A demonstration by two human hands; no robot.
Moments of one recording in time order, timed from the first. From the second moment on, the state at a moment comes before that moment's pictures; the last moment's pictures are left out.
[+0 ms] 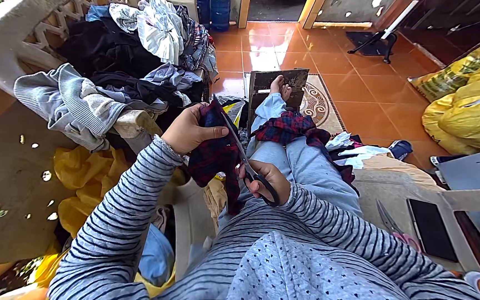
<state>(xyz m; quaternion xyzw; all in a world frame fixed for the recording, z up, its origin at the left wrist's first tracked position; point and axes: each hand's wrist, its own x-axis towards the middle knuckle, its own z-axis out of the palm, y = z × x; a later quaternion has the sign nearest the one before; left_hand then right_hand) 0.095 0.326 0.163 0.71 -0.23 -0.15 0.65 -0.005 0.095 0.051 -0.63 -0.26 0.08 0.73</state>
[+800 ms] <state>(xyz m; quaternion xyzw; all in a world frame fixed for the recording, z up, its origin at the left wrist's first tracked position) 0.094 0.322 0.162 0.67 -0.25 -0.26 0.65 0.005 0.100 0.057 -0.60 -0.27 0.08 0.74</state>
